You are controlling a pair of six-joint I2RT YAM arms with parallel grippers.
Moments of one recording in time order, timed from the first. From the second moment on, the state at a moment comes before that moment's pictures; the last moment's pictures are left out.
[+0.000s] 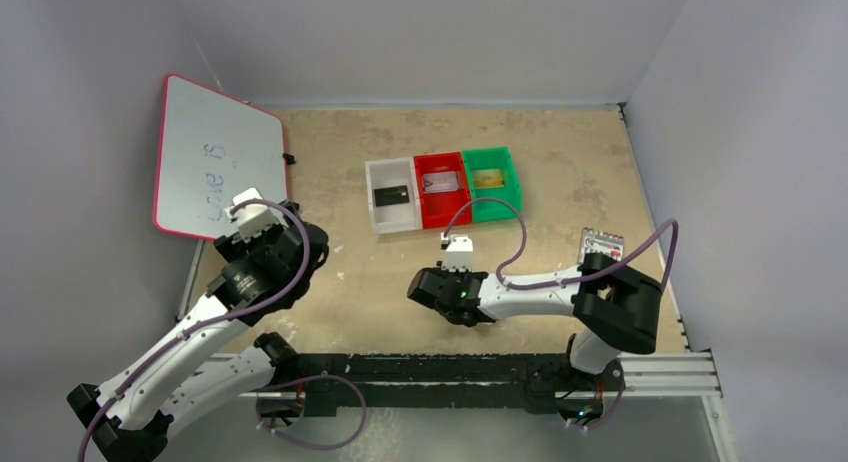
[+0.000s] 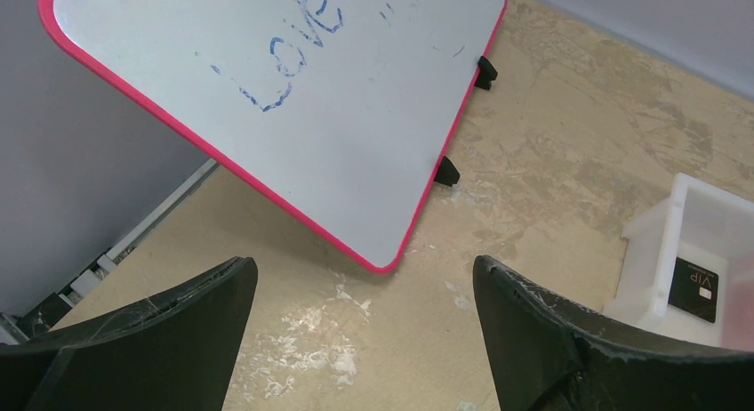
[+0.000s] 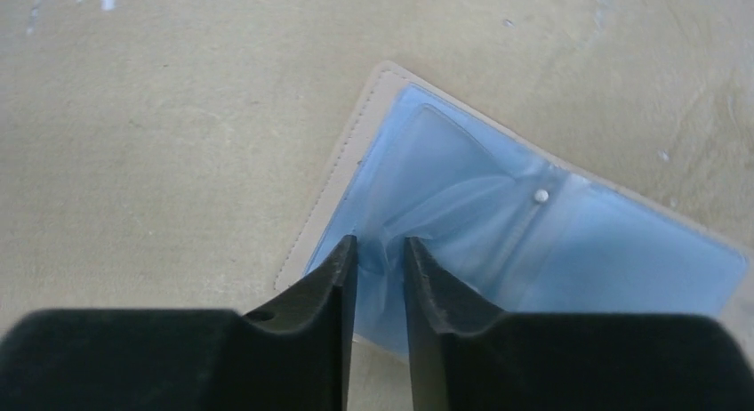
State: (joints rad) left arm -0.72 0.75 0.83 -0.90 -1.23 -0.86; right arm 1.20 1.62 0.82 -0.44 0.69 1.13
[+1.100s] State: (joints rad) left arm -0.72 0.73 0.83 -0.90 -1.23 -0.85; right arm 1.21 1.52 0.74 -0.26 0.53 0.82
